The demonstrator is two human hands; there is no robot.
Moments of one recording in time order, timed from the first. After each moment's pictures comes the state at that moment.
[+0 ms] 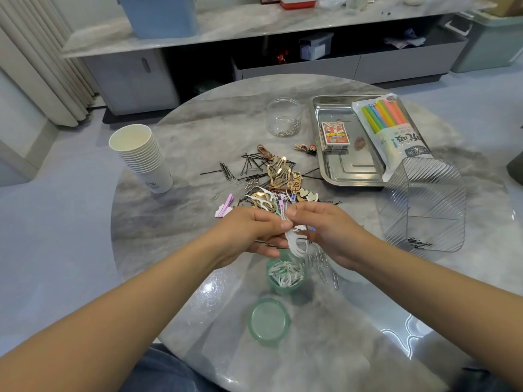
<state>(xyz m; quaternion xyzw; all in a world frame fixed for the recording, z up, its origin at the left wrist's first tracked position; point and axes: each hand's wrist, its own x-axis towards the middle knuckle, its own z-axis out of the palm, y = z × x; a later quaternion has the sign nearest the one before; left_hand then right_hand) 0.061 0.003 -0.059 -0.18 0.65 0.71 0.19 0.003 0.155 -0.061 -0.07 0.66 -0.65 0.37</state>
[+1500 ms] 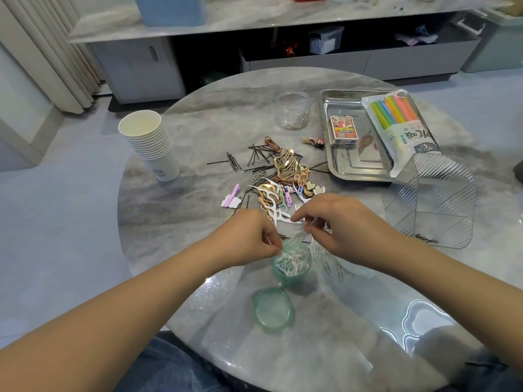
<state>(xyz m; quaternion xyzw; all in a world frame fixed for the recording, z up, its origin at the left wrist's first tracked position) 0.078 -0.003 -0.069 -0.01 0.94 0.31 0.13 0.010 0.174 -0.040 -0.47 0.85 -0.21 0.08</state>
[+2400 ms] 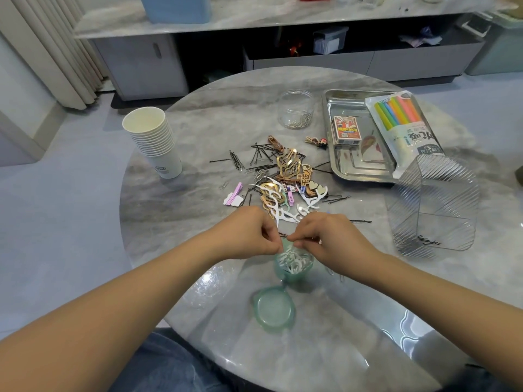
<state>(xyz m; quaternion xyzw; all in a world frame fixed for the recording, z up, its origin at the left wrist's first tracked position) 0.076 -0.008 -0.069 -0.03 0.92 0.37 0.16 0.017 0.164 -0.076 -0.42 0.86 -0.25 0.16</state>
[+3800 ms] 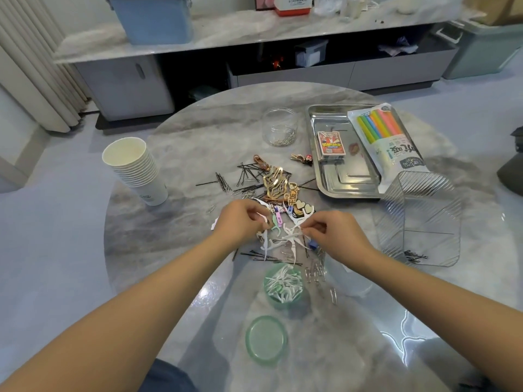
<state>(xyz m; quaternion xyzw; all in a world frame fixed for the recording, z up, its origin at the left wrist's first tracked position) 0.010 -0.018 -0.096 -0.20 0.86 0.47 0.04 -0.035 0.172 -0.087 -0.21 0.92 -0.29 0.14</state>
